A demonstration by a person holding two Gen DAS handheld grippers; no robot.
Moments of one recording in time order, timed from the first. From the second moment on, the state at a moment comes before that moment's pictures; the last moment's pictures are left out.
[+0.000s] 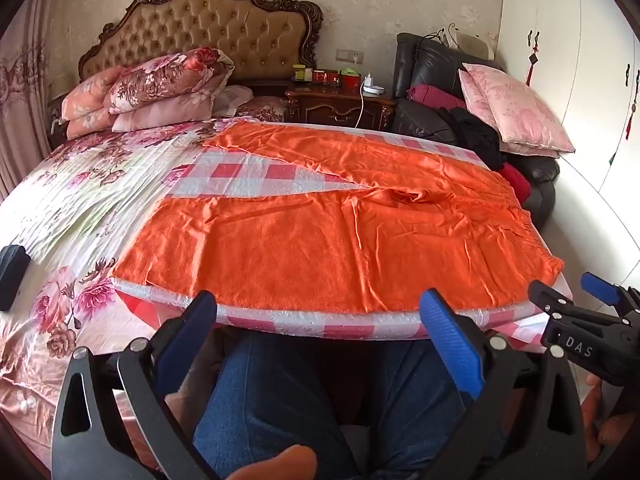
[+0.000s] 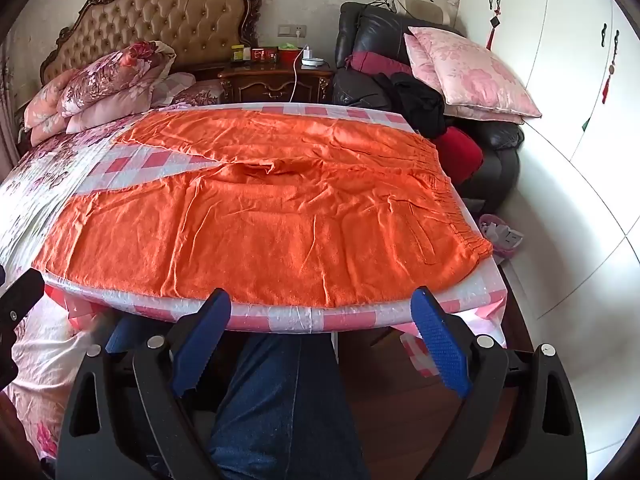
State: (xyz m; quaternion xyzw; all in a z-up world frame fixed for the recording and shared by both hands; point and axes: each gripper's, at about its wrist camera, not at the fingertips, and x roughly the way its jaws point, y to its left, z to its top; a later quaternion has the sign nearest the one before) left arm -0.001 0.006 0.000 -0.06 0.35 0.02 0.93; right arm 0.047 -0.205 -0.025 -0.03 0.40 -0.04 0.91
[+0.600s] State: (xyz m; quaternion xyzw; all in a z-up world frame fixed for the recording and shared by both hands) left arm 0.000 0.004 -0.003 -0.05 0.35 0.02 0.93; right arm 0.046 -0.204 -0.024 -0.03 0.40 -0.04 0.92
